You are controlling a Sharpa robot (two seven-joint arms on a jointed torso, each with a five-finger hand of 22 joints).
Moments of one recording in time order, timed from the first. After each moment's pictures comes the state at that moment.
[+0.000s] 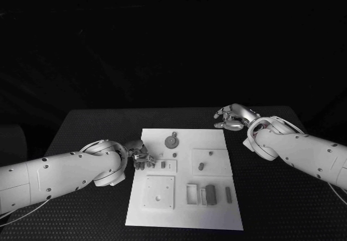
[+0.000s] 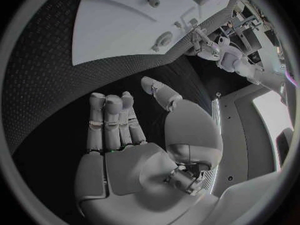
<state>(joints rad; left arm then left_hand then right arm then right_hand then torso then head) 1.21 -0.85 -0.19 1.53 -1.08 -0.20 -0.39 0.86 0.09 0.54 -0.27 0.16 1.12 0.05 0.36 0.68 1.27 -0.04 0.72 0.45 1.06 -0.06 1.08 0.43 0.03 0.62 -0.06 1.12 0.86 1.18 -0.68 -0.01 1.16 -1.20 -0.40 0.05 0.93 -0.17 0.66 -0.27 0.40 0.85 0.16 0.26 0.42 0.92 0.06 1.23 0.79 1.16 -0.06 1.18 1.00 0.25 0.93 0.04 1.11 1.16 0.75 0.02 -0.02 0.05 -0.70</state>
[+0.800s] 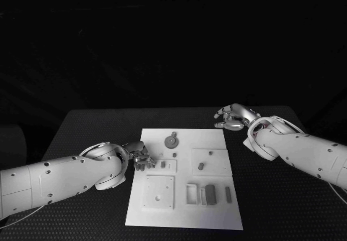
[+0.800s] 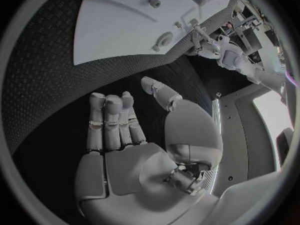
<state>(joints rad) 1.18 -0.85 -0.19 1.53 -1.15 -0.23 -0.38 0.86 0.08 0.54 -0.27 0.16 1.12 0.05 0.36 0.68 1.28 -0.04 0.71 0.45 1.07 -0.06 1.08 0.43 0.03 0.62 -0.06 1.12 0.86 1.18 -0.69 -0.01 1.16 -1.20 -0.40 0.05 0.93 -0.17 0.66 -0.27 0.40 0.85 0.16 0.26 0.42 0.92 0.06 1.23 0.79 1.16 -0.06 1.18 1.00 0.25 0.93 0.04 1.11 1.16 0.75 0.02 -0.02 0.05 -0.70</state>
